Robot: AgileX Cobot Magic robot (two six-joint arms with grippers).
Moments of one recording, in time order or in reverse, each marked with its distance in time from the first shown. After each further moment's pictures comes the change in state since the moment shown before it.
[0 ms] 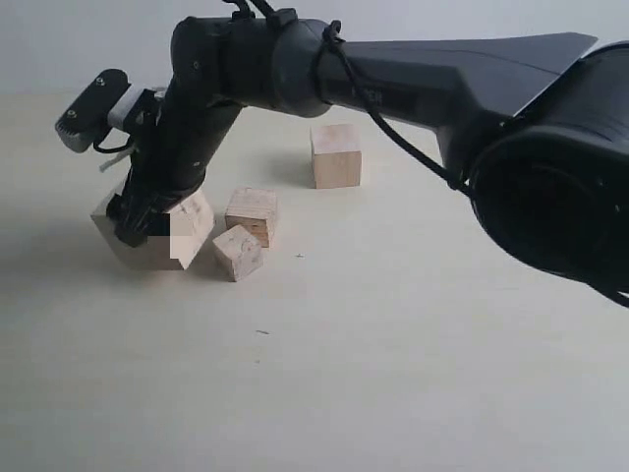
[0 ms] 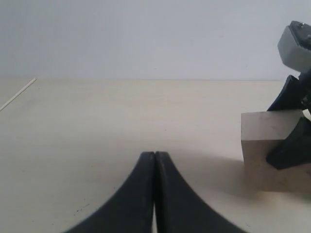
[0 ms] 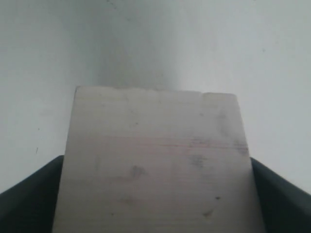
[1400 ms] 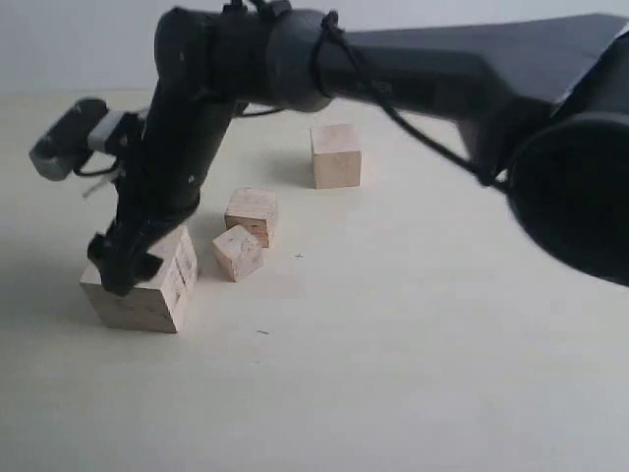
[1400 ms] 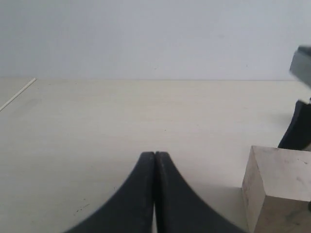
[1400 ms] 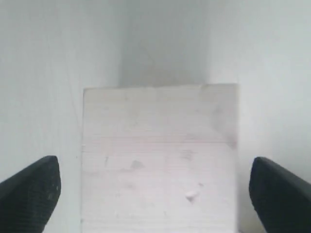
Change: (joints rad) left arm 0.000 0.000 0.000 0.000 0.000 0.001; right arm 0.038 -0.069 0.074 0.085 0.176 -0.061
